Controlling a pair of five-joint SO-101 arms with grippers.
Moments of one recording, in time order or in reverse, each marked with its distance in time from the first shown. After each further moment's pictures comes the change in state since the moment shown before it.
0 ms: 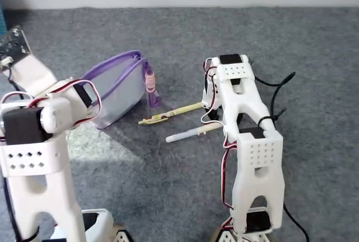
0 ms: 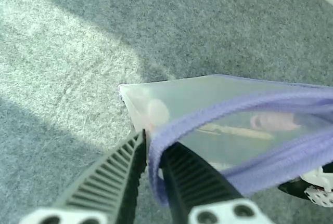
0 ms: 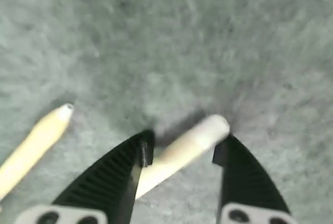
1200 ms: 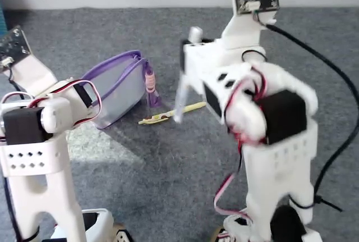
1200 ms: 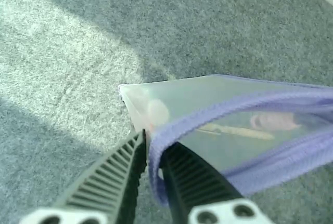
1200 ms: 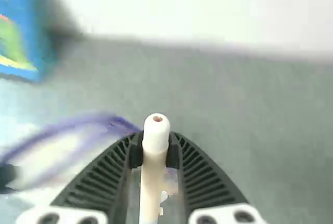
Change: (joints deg) left arm 0.0 0.0 0.0 0.0 0.0; right arm -18.5 -63.0 -6.2 -6.5 24.8
